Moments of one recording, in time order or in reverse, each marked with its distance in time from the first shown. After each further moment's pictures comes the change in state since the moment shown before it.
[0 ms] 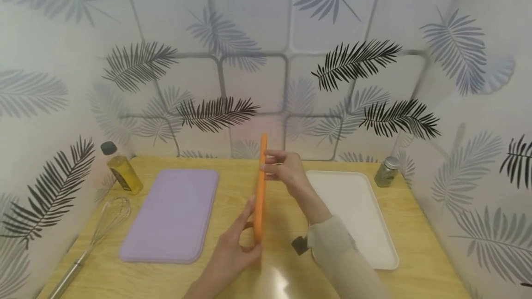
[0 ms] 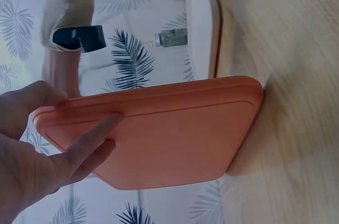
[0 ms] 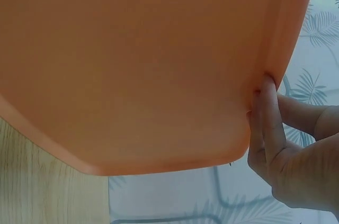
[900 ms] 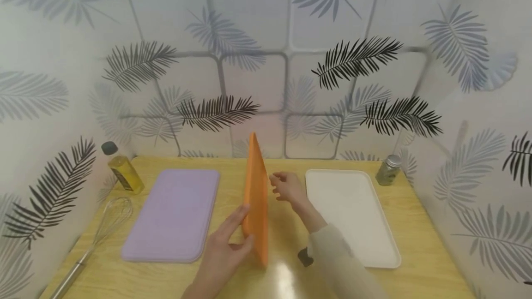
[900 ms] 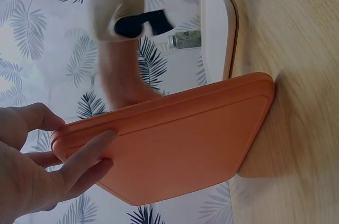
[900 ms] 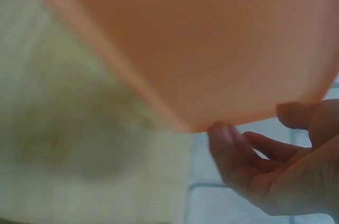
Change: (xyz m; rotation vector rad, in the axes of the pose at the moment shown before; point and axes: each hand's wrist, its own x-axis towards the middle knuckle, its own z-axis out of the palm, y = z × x) left_hand -0.009 0.017 -0.008 0.074 0.192 -0.037; right_hand 0.006 0.070 0.000 -0.222 0.004 0.101
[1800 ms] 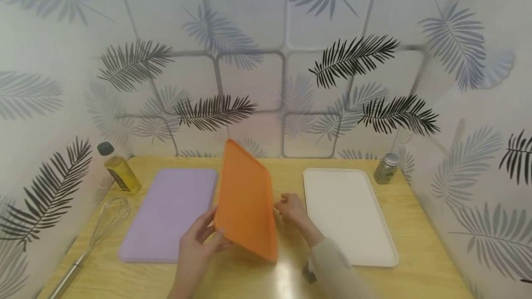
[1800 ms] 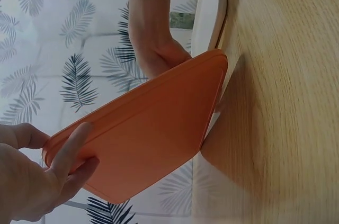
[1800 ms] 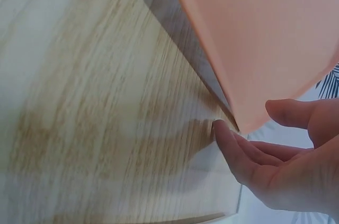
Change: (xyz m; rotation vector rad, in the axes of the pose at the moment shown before) left_hand -0.003 -0.024 -0.027 -0.387 0.168 -0.375; right_hand -0.007 0.067 0.011 -0.066 0.035 0.095
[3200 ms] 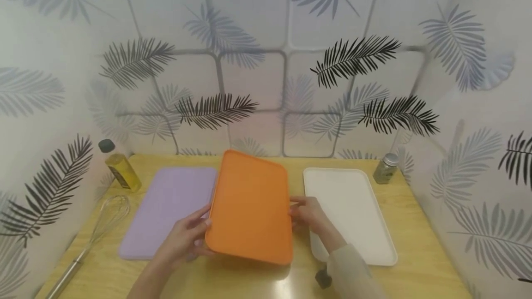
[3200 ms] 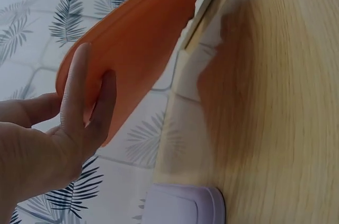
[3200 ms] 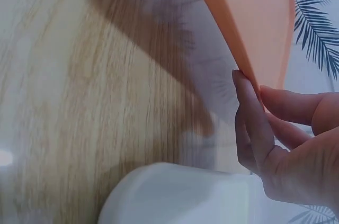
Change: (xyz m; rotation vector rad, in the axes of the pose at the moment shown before) left_hand 0.042 -0.026 -0.062 -0.136 -0.351 -0.325; right_hand -0.022 0.010 -0.042 0.213 -0.110 0.069
